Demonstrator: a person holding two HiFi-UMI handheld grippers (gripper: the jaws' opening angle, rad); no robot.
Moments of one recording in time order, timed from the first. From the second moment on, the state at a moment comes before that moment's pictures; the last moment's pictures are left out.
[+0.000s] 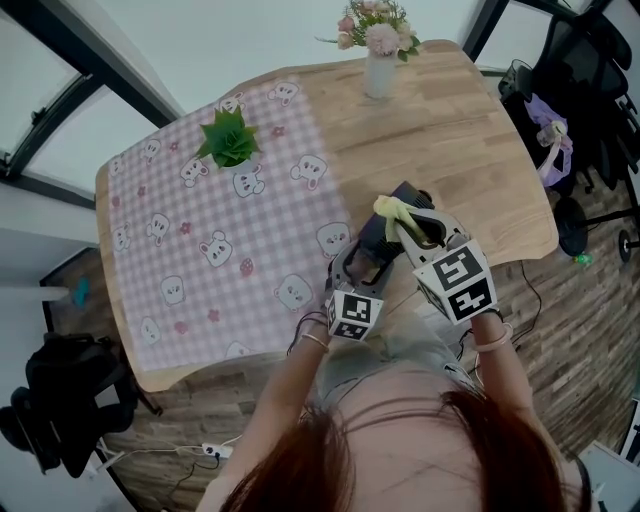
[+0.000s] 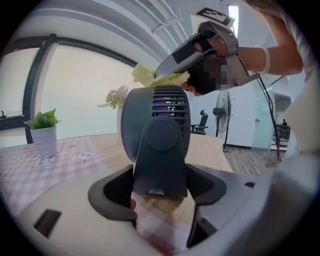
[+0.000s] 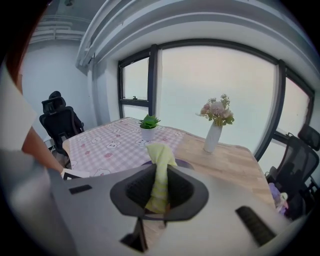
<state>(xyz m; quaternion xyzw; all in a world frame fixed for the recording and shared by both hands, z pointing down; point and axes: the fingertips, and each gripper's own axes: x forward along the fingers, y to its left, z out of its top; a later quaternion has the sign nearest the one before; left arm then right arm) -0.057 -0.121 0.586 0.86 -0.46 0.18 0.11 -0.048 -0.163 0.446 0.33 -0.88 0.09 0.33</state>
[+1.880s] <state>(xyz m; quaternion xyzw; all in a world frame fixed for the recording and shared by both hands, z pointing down) -0.057 -0.119 0.586 0.86 -0.47 0.19 0.11 0.005 -0.220 0.466 0.39 -0.85 0.27 0.22</state>
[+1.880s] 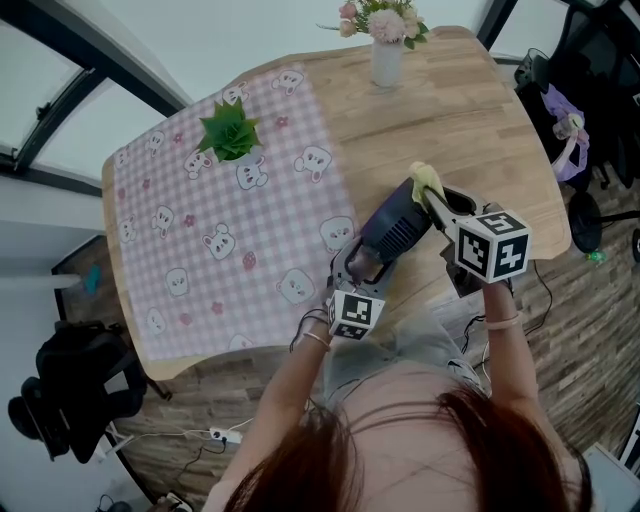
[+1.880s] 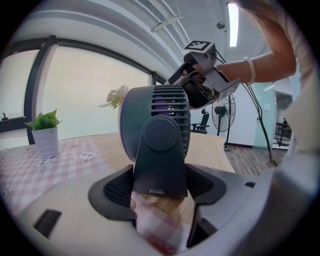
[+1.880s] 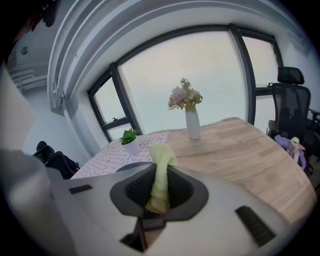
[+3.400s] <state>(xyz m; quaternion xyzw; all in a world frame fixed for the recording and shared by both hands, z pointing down) -0.058 -0.121 0.589 0.85 -0.48 0.20 0.11 0.058 -0.222 0.544 0.41 -0.79 0.38 0.25</state>
